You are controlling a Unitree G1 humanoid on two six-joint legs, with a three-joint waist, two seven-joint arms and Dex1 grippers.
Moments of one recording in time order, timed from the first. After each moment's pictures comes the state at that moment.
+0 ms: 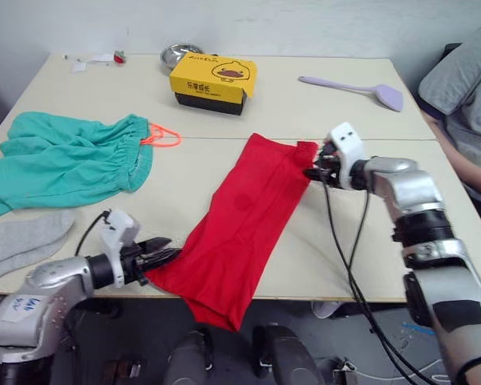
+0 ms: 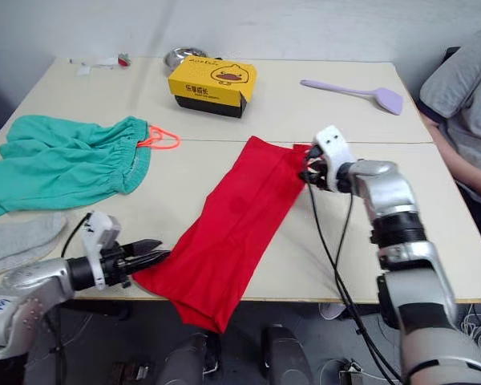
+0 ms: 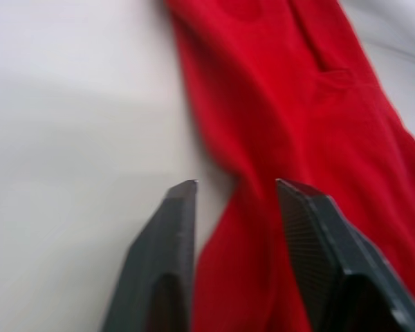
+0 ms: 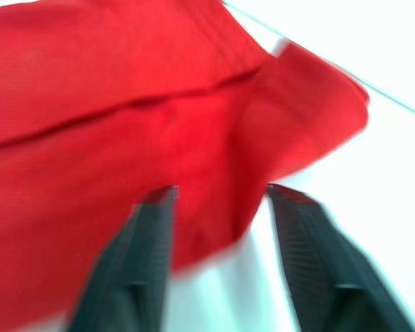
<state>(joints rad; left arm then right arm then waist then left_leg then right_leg) -0.01 0.70 0.33 -0.38 -0.53 0.90 -0.81 -0.88 -0.62 0.10 0.44 0.18 0.70 0.80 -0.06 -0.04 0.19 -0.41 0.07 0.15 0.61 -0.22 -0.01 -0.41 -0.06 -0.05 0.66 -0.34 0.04</state>
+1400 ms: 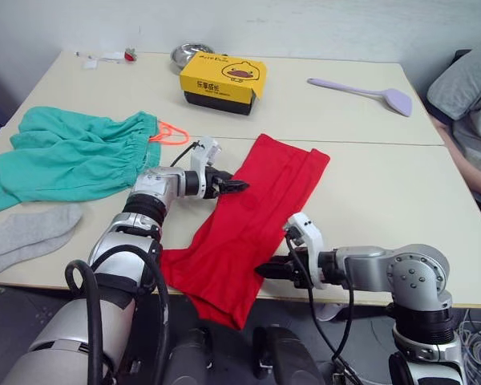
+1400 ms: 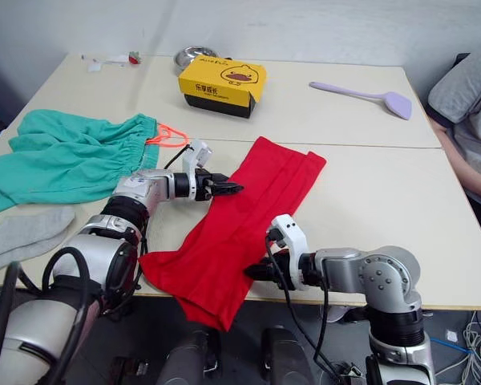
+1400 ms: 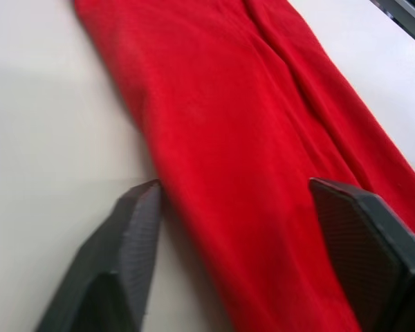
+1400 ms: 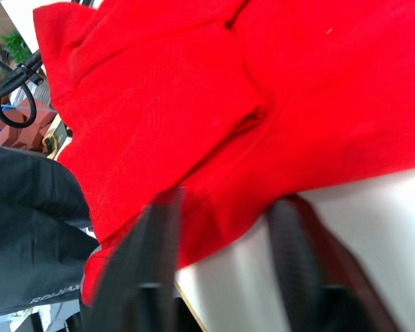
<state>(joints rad) -1.17 0.26 0.00 1.20 -0.15 0.37 -0.89 -0.38 -0.35 -0.05 -0.41 1.05 1.59 0.17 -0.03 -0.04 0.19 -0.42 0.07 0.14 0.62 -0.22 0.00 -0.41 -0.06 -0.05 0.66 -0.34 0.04</state>
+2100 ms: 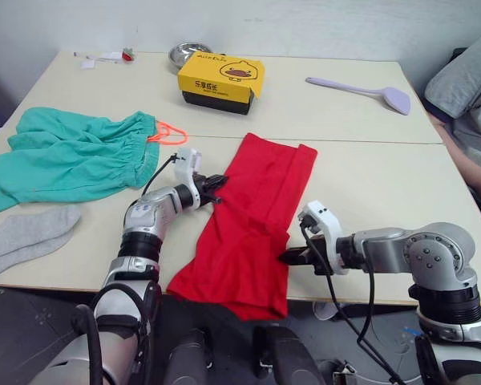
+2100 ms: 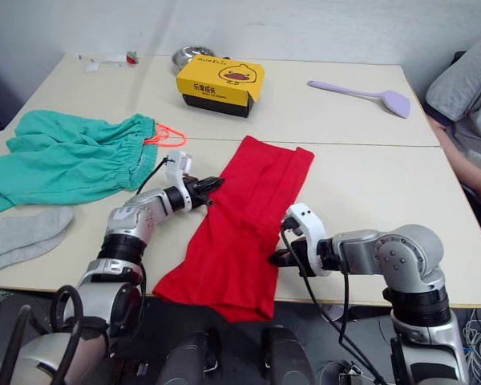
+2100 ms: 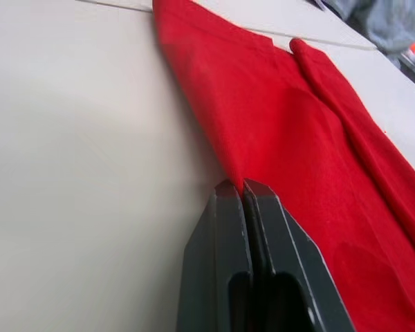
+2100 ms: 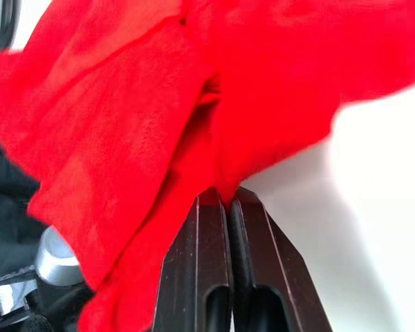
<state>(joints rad) -0.76 0.22 0.19 0.57 -0.27 0.51 -0.59 -0.51 -0.59 0.00 -0.31 0.96 1.56 0.35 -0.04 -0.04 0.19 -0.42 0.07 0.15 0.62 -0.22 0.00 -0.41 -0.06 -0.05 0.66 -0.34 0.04</state>
